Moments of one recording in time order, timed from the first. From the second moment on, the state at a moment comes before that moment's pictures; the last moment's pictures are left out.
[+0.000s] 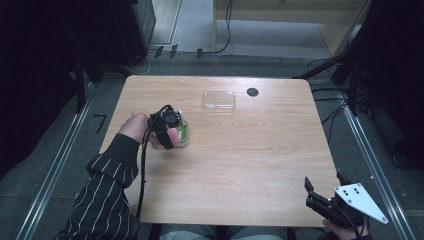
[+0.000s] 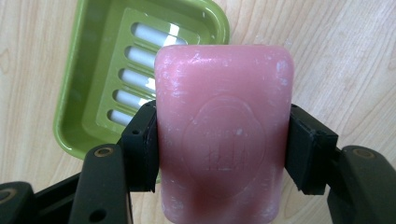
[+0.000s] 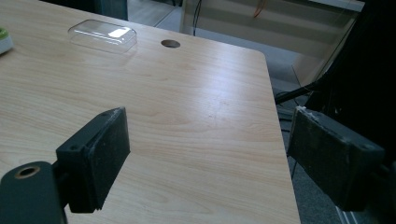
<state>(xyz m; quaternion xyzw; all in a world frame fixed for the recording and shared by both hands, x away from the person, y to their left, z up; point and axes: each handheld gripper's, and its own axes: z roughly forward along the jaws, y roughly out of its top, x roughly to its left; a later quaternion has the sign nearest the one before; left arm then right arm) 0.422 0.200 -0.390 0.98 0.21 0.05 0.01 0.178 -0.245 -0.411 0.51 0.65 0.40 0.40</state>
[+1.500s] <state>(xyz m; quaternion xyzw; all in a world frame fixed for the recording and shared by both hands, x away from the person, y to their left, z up) 0.461 0.199 -0.399 0.99 0.14 0.06 -0.01 0.172 -0.250 -0.412 0.52 0.64 0.39 0.40</state>
